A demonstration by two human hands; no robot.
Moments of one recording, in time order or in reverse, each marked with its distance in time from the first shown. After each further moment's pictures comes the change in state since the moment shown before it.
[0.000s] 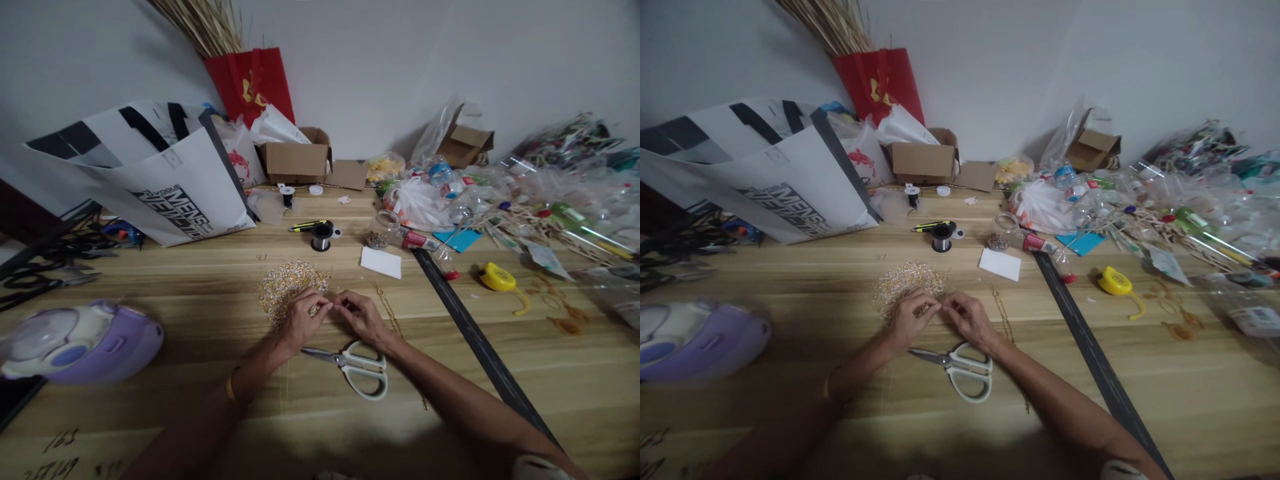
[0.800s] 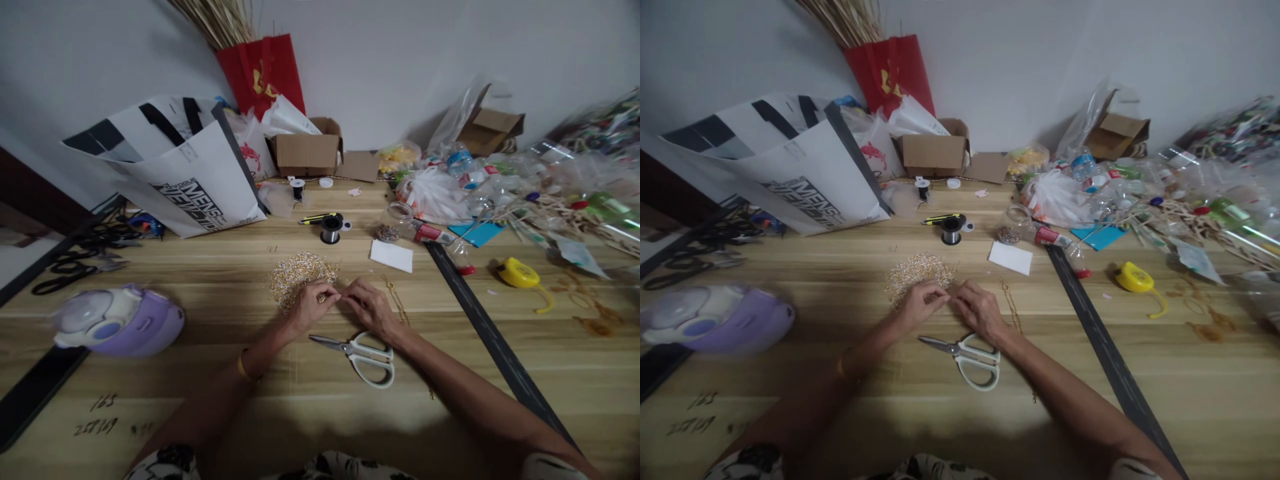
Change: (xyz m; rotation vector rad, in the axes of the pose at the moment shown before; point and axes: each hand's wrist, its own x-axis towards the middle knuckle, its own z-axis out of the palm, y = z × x) left_hand 0.007 -0.001 -0.006 -0.030 -0.133 -0.074; right_hand -0.002 0.007 -0.005 -0.283 -0.041 -0.203
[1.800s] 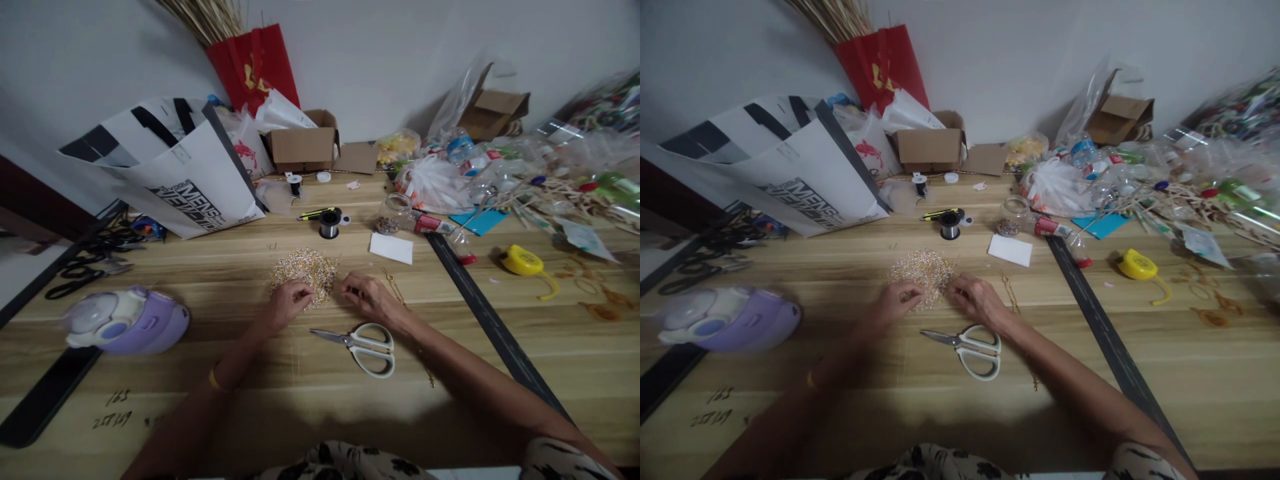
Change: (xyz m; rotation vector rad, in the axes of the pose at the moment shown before) left_hand -0.019 -0.011 -0.043 0.101 -0.078 -0.070; right_hand 0.015 -0.016 -0.020 0.032 -0.160 0.029
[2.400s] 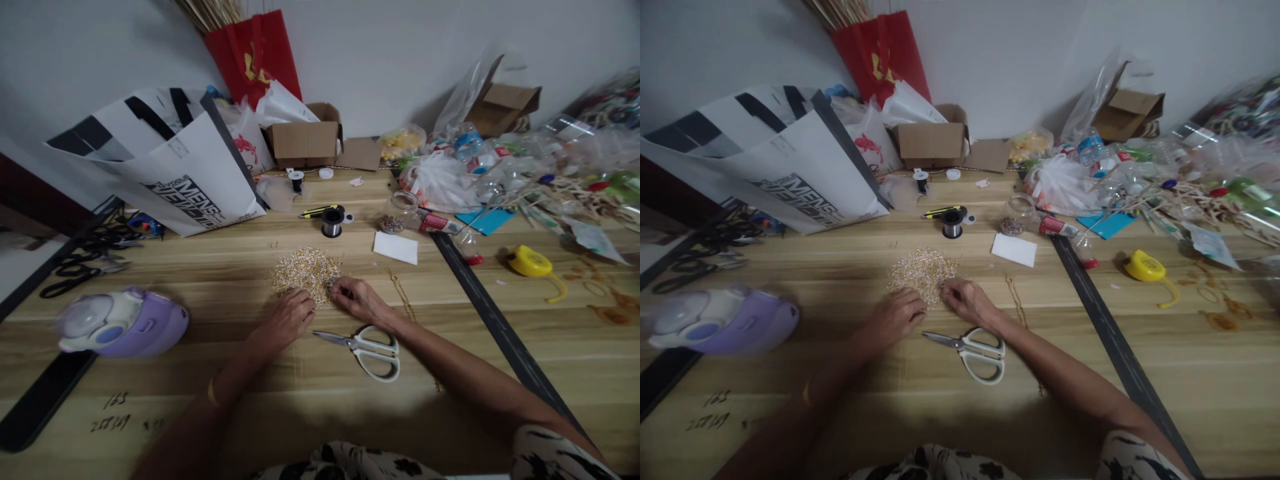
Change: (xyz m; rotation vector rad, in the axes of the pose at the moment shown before) left_hand -0.017 0.013 -0.005 0.485 -0.293 0.185; right_hand 0.015 0.007 0.029 0.157 -0.036 0.110
